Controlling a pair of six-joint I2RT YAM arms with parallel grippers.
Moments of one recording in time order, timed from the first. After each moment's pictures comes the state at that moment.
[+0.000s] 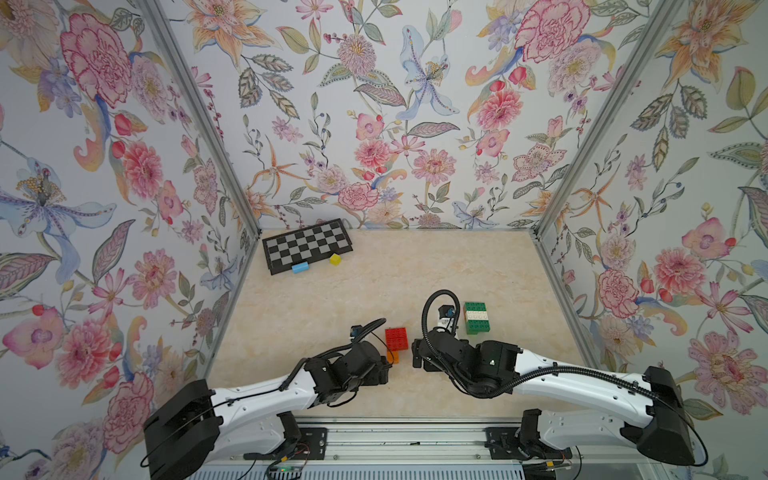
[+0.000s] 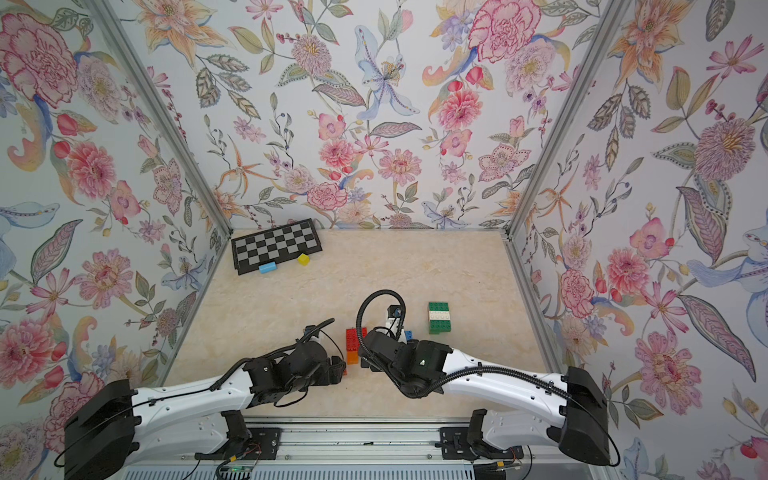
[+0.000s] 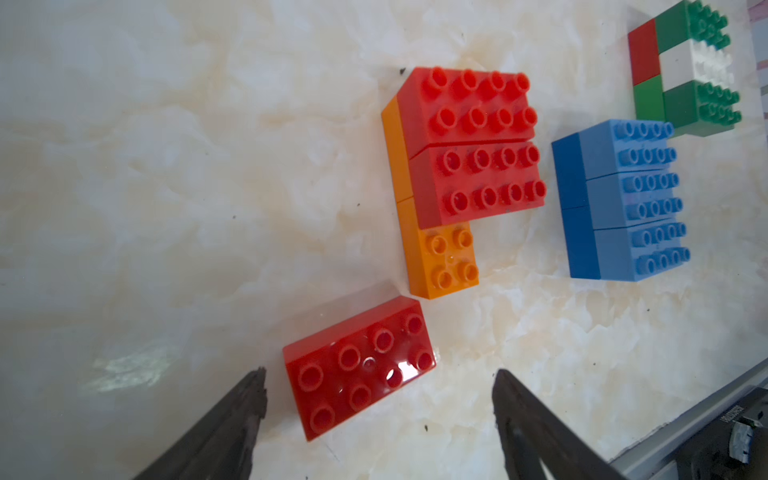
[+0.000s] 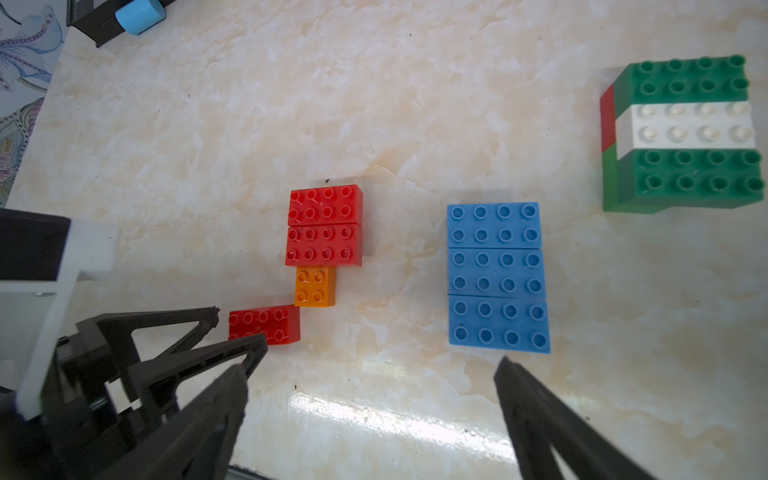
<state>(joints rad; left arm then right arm) -1.01 1.07 0.47 -0.29 -0.22 -0.95 1.22 1.23 0.93 -0.71 0.48 1.02</state>
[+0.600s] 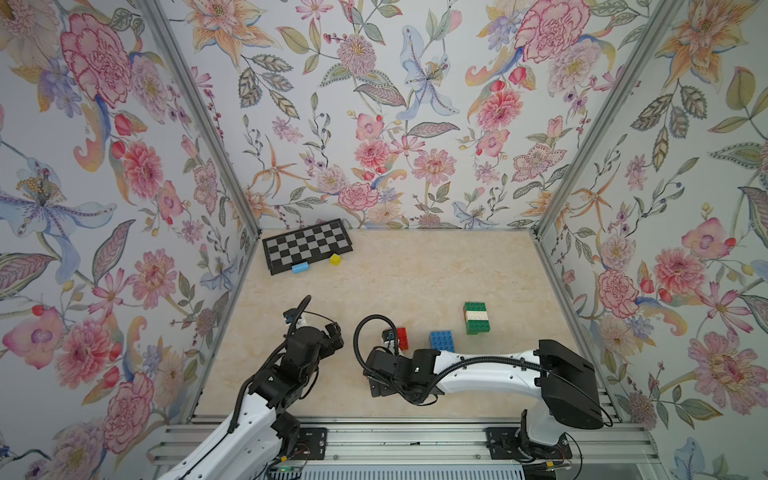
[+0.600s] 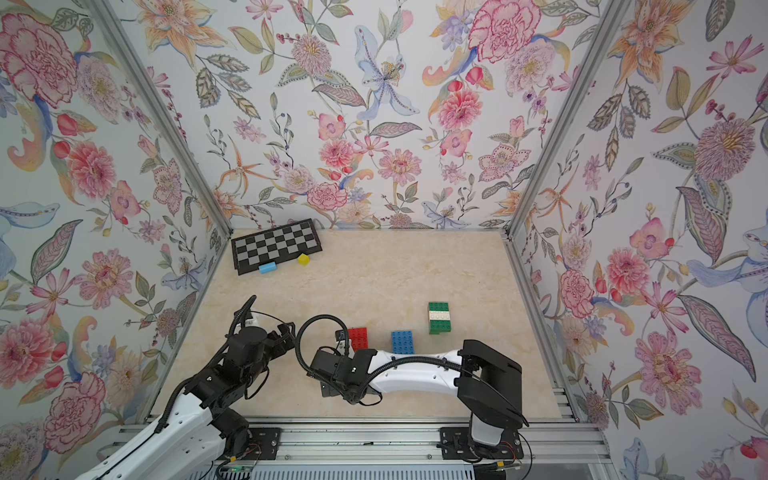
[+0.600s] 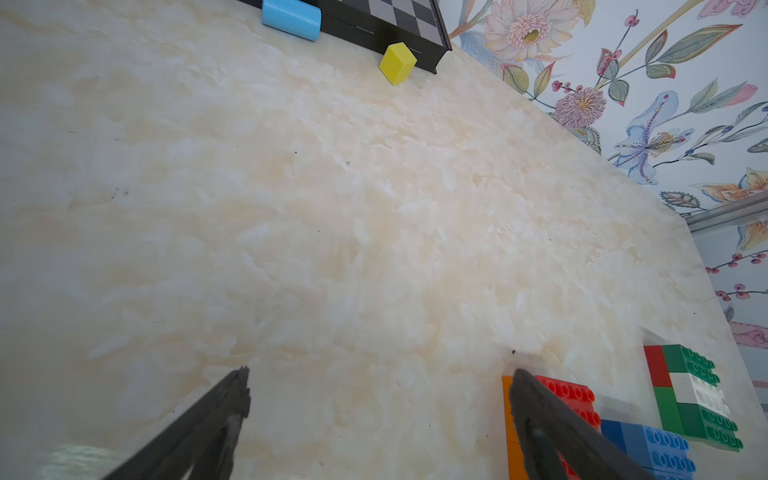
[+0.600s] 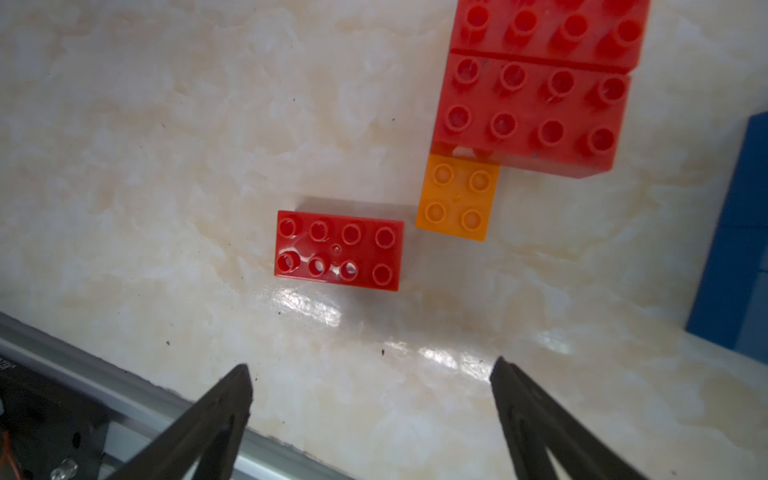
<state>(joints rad) -0.51 0.69 0.36 -0.32 -0.34 -0.78 1.33 1.74 1.15 -0.62 0.26 0.98</state>
